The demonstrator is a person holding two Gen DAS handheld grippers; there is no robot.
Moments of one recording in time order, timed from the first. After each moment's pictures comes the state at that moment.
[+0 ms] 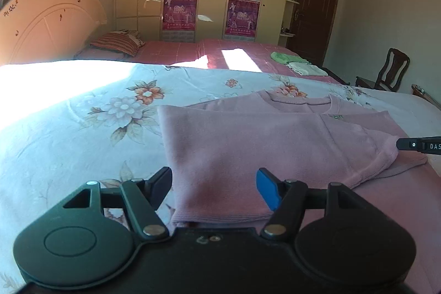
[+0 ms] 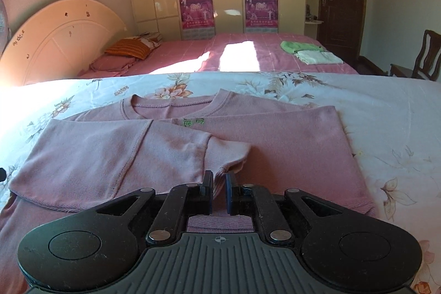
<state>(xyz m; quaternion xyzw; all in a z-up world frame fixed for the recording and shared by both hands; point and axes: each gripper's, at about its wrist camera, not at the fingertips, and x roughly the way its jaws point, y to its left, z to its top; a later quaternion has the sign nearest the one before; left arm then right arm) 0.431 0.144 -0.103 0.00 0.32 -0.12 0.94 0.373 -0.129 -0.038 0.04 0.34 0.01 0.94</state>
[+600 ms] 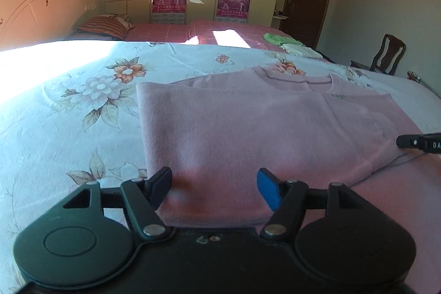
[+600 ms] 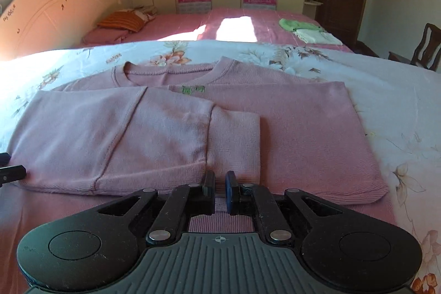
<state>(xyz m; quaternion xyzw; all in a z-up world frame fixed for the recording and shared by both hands) 0.457 0.138 -0.127 -0.01 0.35 -0.13 0.93 0.389 -0.124 -0.062 0.04 0.36 0.00 0.93</state>
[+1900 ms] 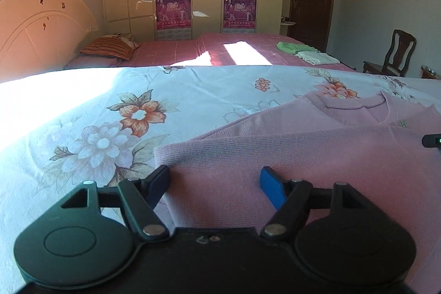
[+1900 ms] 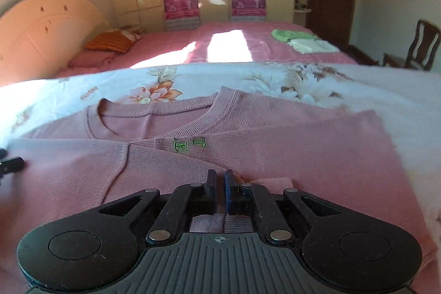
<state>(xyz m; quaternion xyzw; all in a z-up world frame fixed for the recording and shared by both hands) 0.556 0.148 -0.153 0.04 0.32 -0.11 0.94 0.466 -0.142 -0.087 0.09 0.35 0.00 0.93</state>
